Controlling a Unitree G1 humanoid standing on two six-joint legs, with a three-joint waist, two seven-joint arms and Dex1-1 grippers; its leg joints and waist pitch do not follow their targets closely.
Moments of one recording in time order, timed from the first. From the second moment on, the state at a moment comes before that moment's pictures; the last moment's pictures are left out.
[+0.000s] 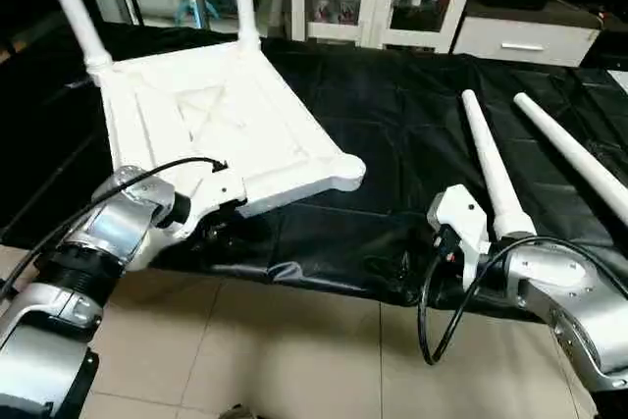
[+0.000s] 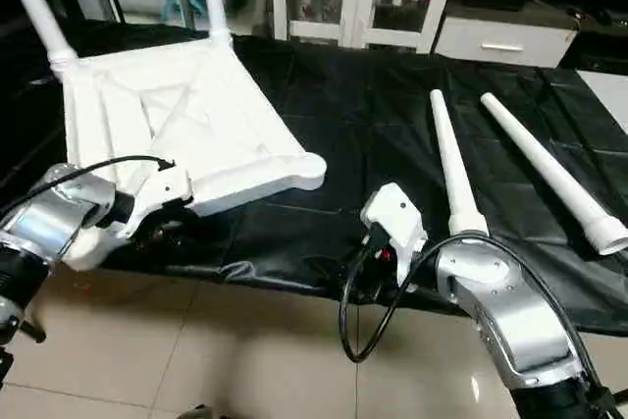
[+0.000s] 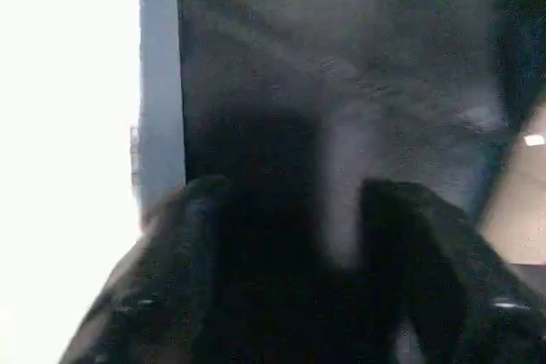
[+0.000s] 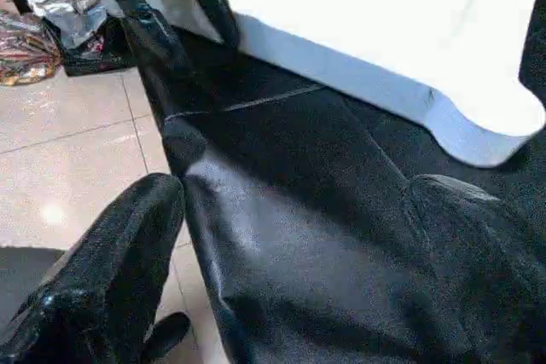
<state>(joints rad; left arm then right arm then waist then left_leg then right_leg) -0.71 0.58 -0.34 0.64 0.20 0.26 -1.14 -0.18 -0.55 0.15 -0.21 0.30 0.50 0.83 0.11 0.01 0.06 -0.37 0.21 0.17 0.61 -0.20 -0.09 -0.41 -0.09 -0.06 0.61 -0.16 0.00</state>
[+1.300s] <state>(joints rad) -0.28 -0.01 0.10 0.06 0.15 0.18 -0.01 -0.20 -0.13 0.00 -0.11 0.09 0.39 0.09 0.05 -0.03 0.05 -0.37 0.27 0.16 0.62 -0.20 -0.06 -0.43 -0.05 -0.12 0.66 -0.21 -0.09</state>
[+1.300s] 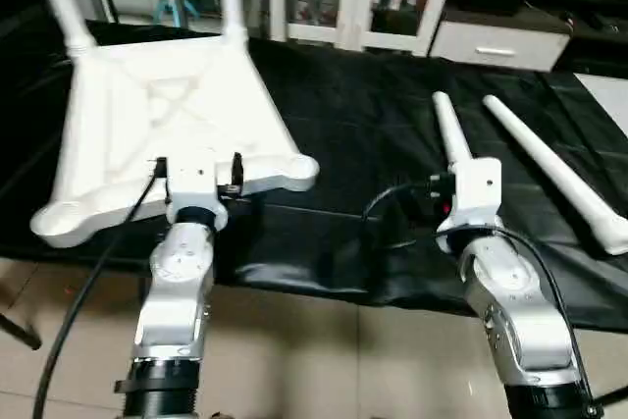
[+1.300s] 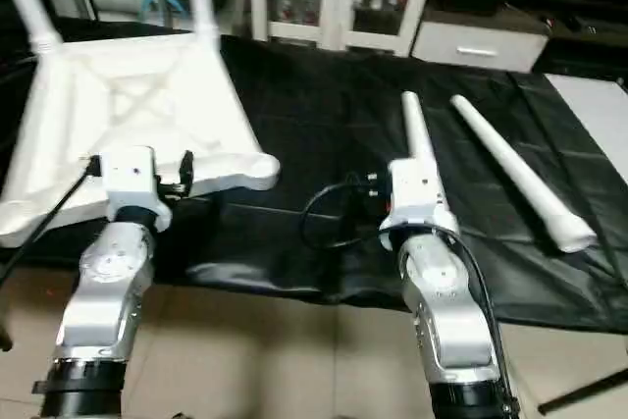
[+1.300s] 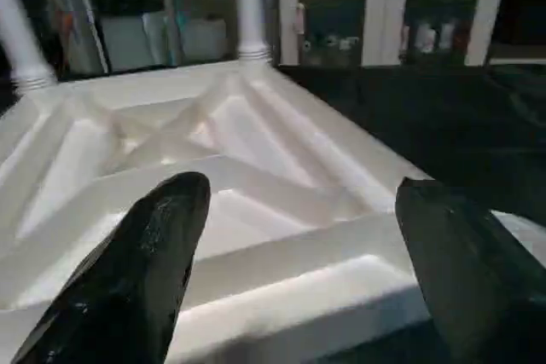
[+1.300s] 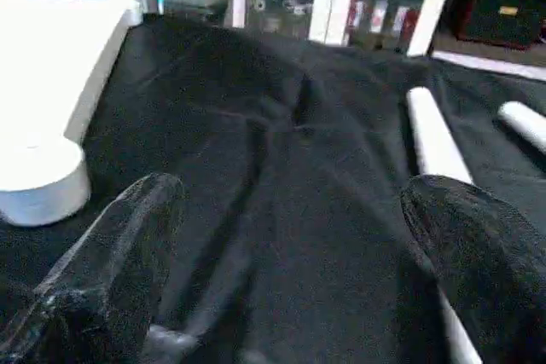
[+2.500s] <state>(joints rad) -0.28 0.03 0.03 0.02 0.13 0.17 -0.02 -0.30 -0.16 0.01 -0.01 0.14 0.41 0.21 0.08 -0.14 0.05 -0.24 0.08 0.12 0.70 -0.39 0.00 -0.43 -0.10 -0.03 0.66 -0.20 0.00</state>
